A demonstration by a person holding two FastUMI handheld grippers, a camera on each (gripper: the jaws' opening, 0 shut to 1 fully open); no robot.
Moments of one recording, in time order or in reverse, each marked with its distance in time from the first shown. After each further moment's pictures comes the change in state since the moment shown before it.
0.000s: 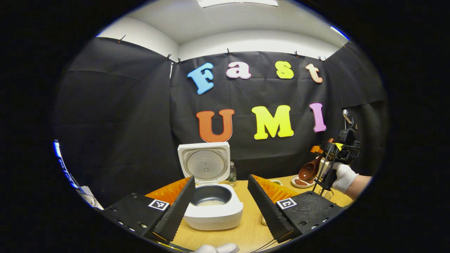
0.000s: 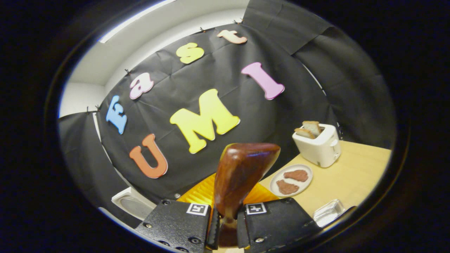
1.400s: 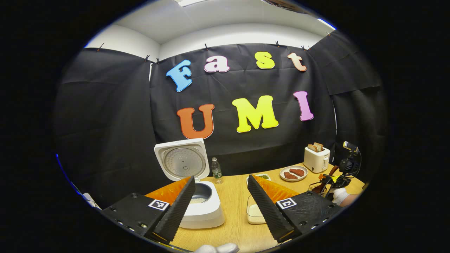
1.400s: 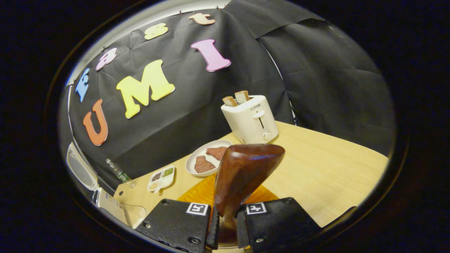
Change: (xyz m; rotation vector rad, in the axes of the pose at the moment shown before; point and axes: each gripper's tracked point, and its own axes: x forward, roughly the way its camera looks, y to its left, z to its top) left arm 0.011 -0.067 -0.010 0.092 0.042 -0.065; right arm 0.003 -0.238 -0.113 -0.101 0.178 -0.282
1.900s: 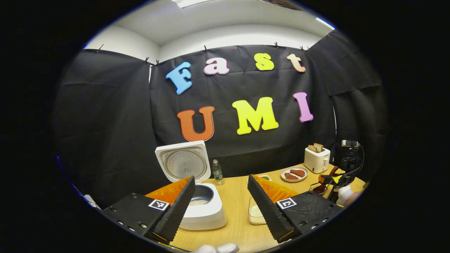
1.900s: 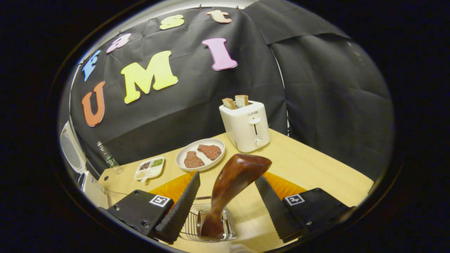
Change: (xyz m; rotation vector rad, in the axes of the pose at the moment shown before) left arm -0.002 0.005 0.006 0.004 -0.015 -0.004; right arm -0.029 -0.013 0.023 -0.212 0.000 -0.062
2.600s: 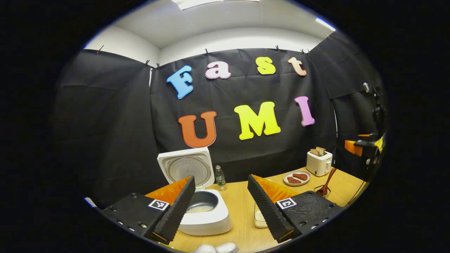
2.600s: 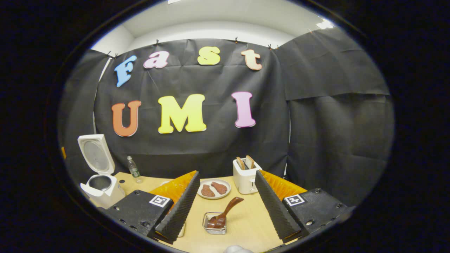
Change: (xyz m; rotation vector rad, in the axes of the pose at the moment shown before) left arm 0.015 0.026 0.020 0.013 -0.050 0.006; right arm -0.227 0.065 0.181 -0.200 -0.293 0.104
